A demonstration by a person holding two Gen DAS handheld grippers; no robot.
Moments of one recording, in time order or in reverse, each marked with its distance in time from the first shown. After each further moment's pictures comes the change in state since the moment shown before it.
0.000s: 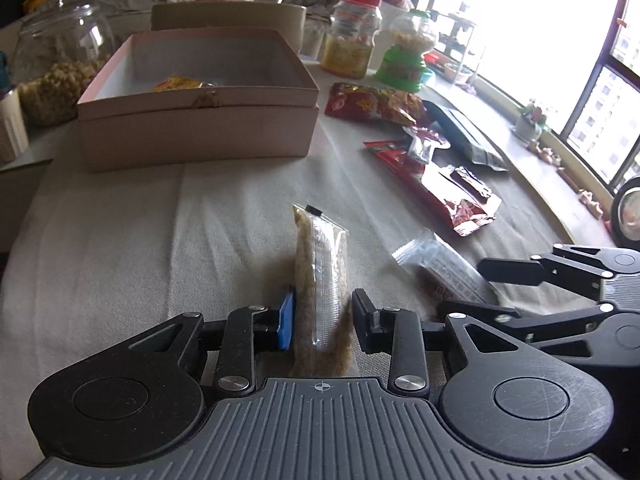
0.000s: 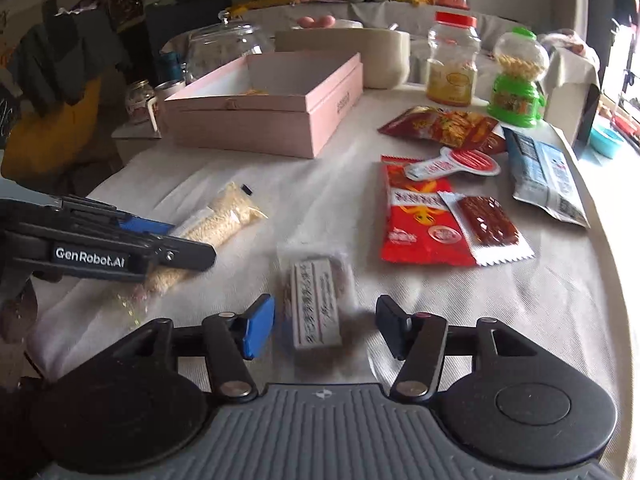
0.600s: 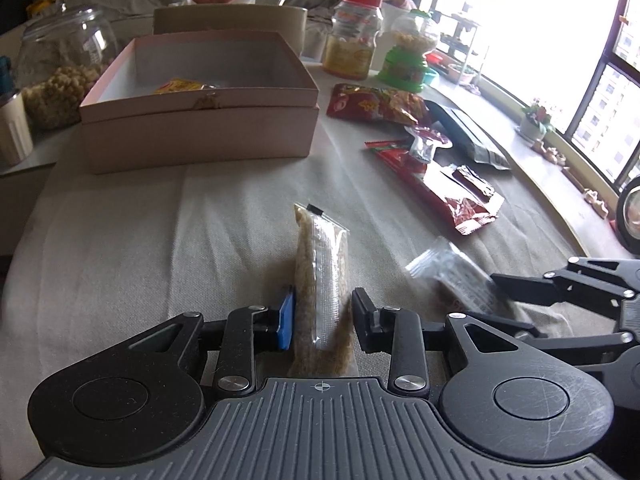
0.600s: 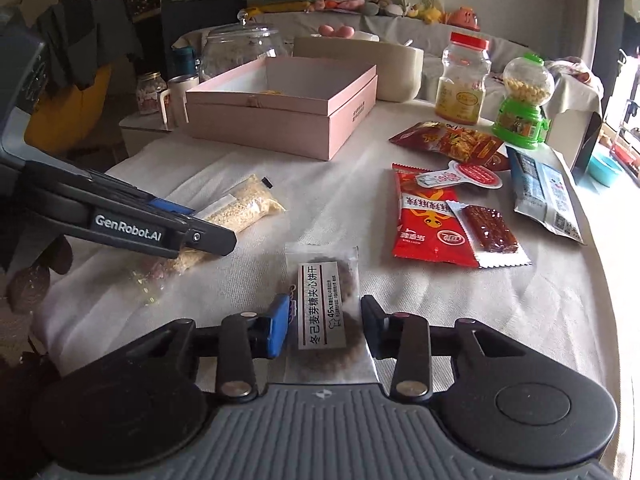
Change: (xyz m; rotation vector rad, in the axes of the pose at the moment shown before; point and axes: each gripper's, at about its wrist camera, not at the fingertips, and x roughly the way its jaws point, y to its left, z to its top) left arm 0.000 -0.004 -0.002 0.014 -0.010 0.019; right arm -0.020 0.010 -0.012 -0.049 -0.029 -0.017
